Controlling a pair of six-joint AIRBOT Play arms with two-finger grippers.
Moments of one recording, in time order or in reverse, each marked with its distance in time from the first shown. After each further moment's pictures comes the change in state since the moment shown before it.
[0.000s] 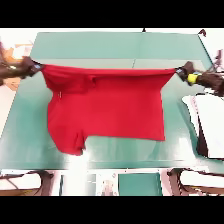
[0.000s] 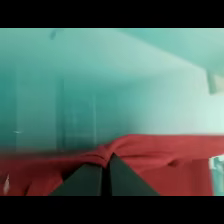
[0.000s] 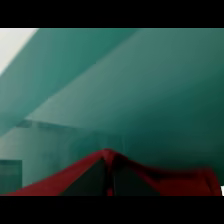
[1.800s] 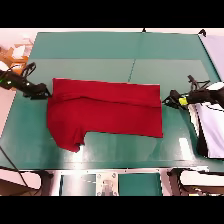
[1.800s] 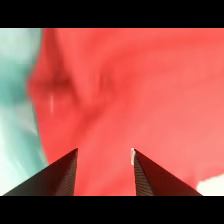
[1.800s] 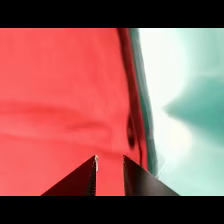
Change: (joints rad) left arm -0.037 -0.144 0.132 0.660 -0.433 -0.246; right arm -0.020 0.058 -0.131 -0.561 0.366 0.297
